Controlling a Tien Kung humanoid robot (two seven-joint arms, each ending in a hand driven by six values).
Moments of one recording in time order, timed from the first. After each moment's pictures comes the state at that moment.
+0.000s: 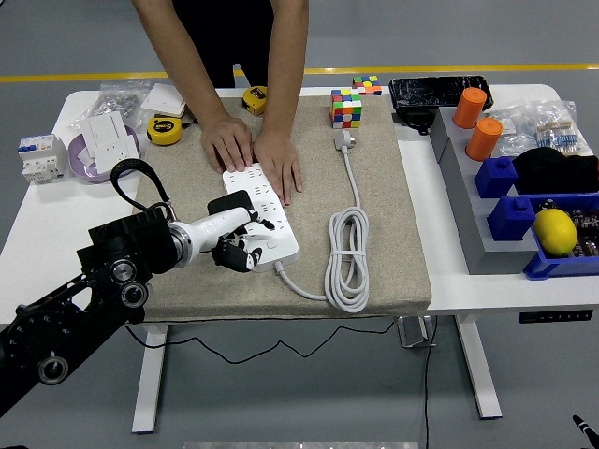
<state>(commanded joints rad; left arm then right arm) -0.48 0.22 -0.91 -1.47 1.60 -0.38 0.65 0.13 -0.19 1.34 0.18 -1.19 -0.04 -0.04</state>
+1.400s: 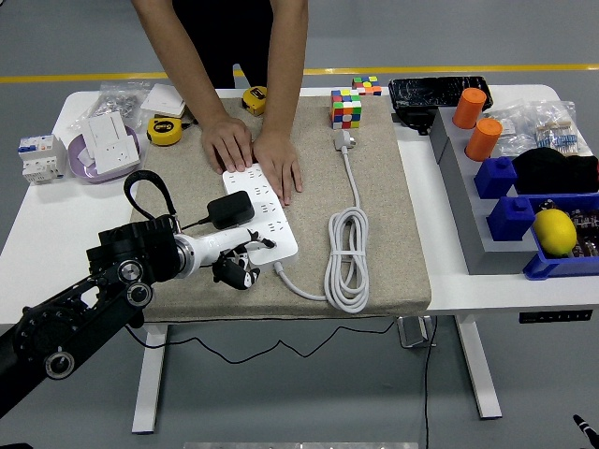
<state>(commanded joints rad) -0.48 0.22 -0.89 -1.41 1.60 -0.45 0.65 0.13 -0.19 1.35 0.18 -1.19 -0.04 -0.03</state>
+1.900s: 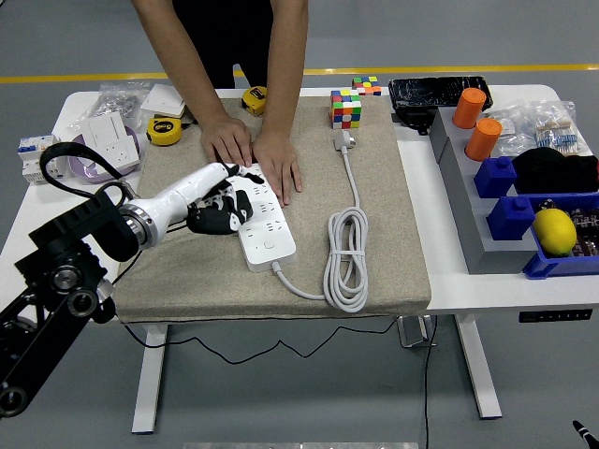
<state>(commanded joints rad) -0.24 0.19 -1.28 -1.78 1.66 -0.27 0.43 0.11 -0.18 1.36 0.18 -1.19 -0.04 -0.03</state>
